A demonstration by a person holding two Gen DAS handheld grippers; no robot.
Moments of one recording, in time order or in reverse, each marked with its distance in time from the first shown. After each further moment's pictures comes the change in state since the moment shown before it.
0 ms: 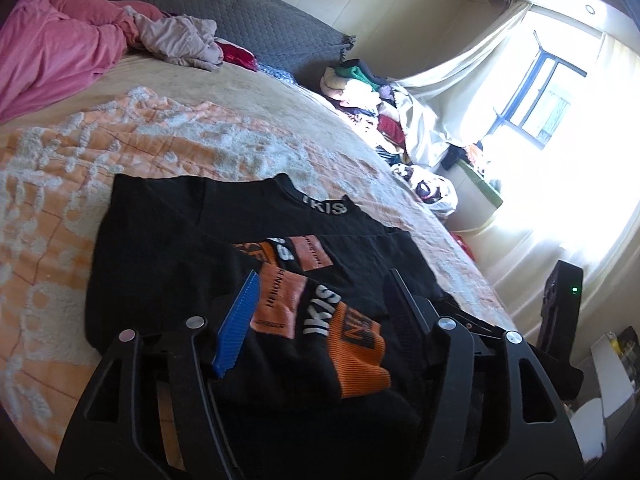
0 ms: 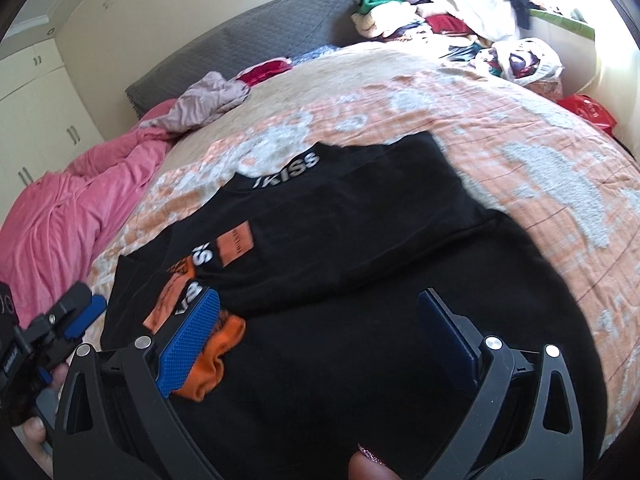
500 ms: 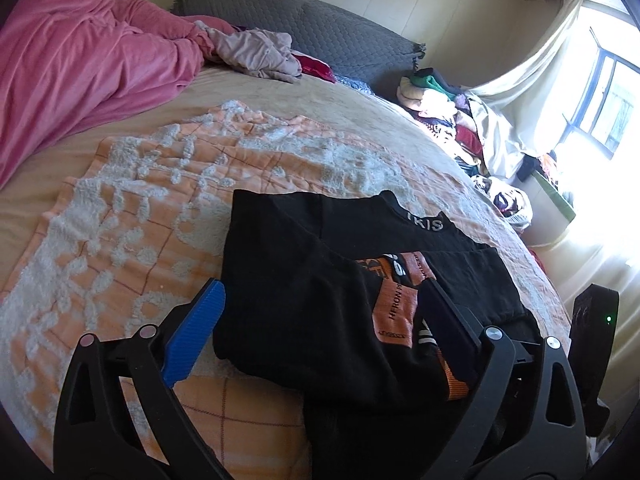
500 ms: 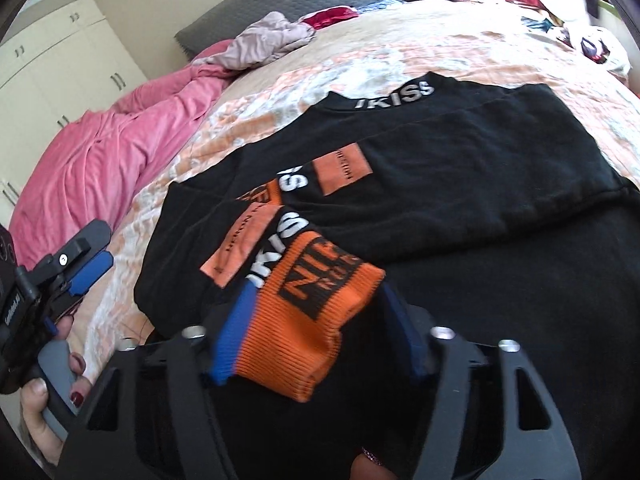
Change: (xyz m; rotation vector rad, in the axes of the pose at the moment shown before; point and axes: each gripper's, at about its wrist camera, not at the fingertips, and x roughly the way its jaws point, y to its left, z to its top) left arm -0.023 0.048 0.009 -0.046 -0.031 0.277; right arm 0.050 0.068 -0.022 -0.112 0.159 0.163
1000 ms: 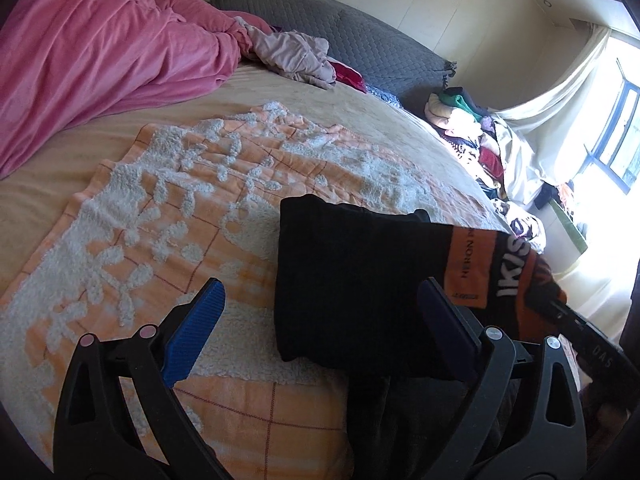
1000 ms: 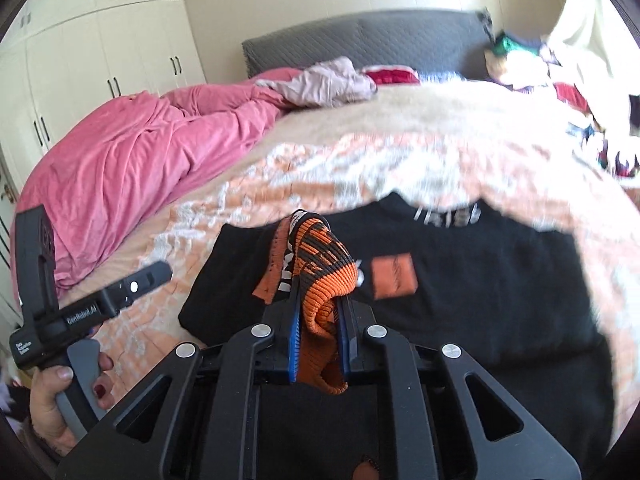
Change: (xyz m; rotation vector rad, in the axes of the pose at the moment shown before) left arm -0.012 0.026 0.002 -0.097 -0.023 0.053; right arm -0.049 0.053 0.051 -0.312 -0.182 -0.023
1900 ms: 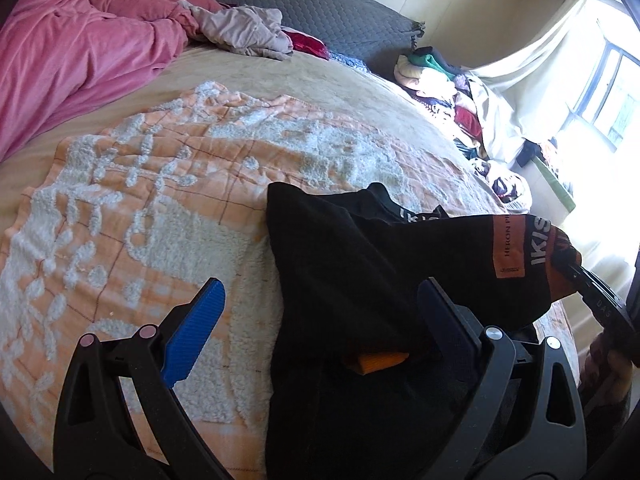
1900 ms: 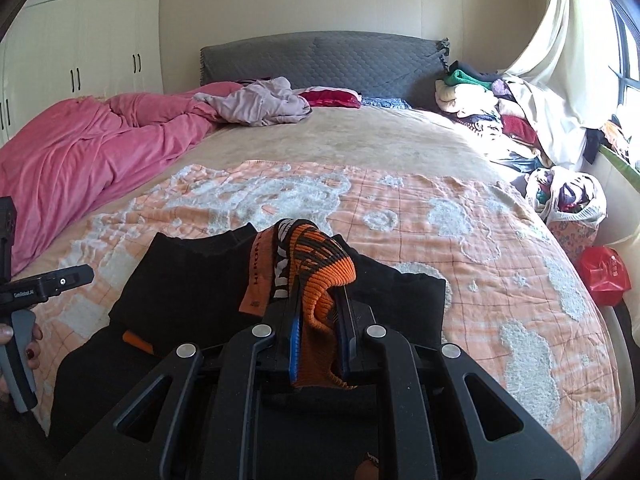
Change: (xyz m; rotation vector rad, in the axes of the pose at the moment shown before) left arm 0.055 -0.067 0.012 0.116 0.126 -0.076; right arm -0.026 -0.133 0.008 -0.030 -0.035 -0.196
